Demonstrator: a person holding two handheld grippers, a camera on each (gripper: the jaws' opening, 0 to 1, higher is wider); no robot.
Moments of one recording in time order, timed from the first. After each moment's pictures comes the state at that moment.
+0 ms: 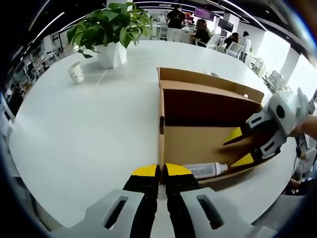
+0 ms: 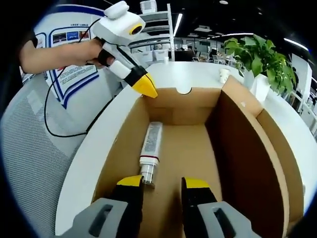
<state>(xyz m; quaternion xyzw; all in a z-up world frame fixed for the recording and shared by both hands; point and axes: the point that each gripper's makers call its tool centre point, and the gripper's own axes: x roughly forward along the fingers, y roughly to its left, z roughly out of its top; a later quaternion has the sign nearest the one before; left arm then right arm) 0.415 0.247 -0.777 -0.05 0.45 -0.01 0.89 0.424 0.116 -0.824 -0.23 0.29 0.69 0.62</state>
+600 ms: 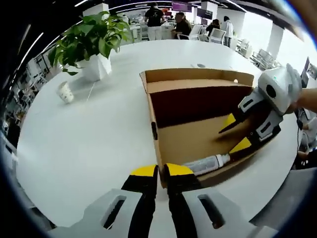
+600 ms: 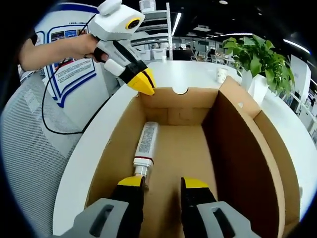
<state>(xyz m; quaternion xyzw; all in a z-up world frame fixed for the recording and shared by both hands) 0.425 0.240 -0.763 0.06 0.45 -0.09 0.89 0.431 0.113 -0.822 -0.24 0.28 0.68 0.63</state>
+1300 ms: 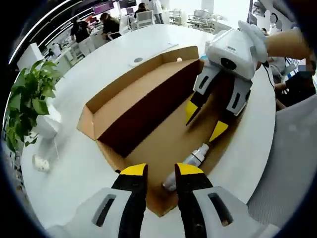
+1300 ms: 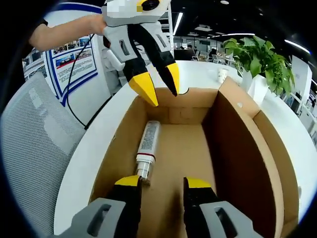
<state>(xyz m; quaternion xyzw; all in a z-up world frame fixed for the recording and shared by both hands) 0.445 0.177 -0.768 0.23 0.47 -0.35 0.78 0.431 0.108 -0.820 -0.25 0.28 0.69 0.62</state>
